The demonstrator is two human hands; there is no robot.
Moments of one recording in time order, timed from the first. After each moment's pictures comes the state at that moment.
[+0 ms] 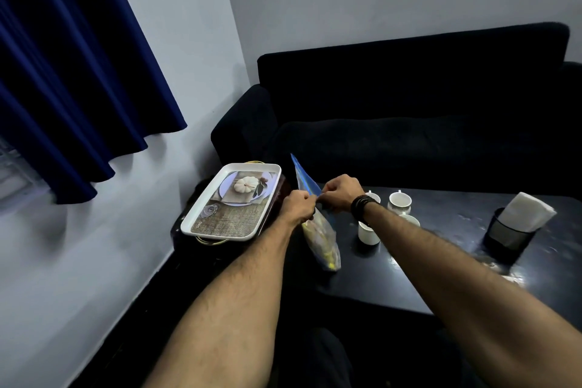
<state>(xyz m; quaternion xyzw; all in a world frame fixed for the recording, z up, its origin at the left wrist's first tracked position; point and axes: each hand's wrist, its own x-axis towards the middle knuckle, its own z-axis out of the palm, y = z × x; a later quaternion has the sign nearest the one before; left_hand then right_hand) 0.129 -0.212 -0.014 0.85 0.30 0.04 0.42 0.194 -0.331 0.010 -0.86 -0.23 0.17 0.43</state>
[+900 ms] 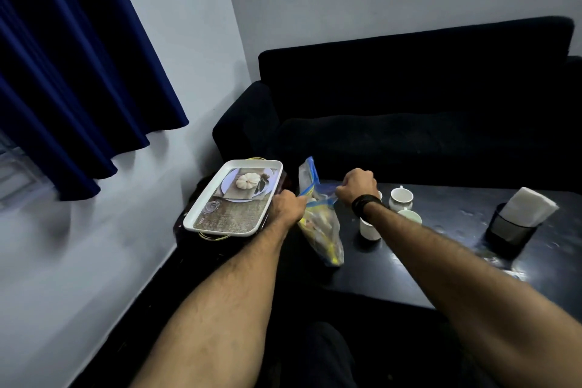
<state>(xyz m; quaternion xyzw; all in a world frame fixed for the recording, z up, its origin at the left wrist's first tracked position) 0.110 -0.198 -0.014 0.88 0.38 0.05 0.29 0.191 -0.339 0.006 -0.92 -0.11 0.03 0.37</state>
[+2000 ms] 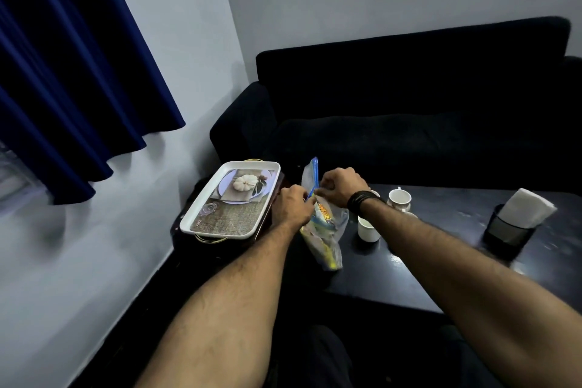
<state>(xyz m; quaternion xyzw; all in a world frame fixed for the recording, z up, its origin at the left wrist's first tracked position) 0.110 -0.215 -0.011 0.93 0.27 0.14 0.19 0.201 -0.334 0.012 -0.91 -0.31 0.03 0.28</state>
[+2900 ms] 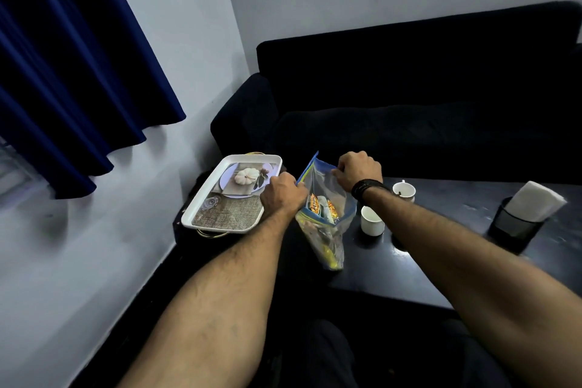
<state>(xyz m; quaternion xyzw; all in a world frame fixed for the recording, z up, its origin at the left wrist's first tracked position) 0.115 -0.202 0.000 0.91 0.36 0.16 0.16 0.220 -0.332 0.011 -0.94 -0.22 -0.09 0.23</state>
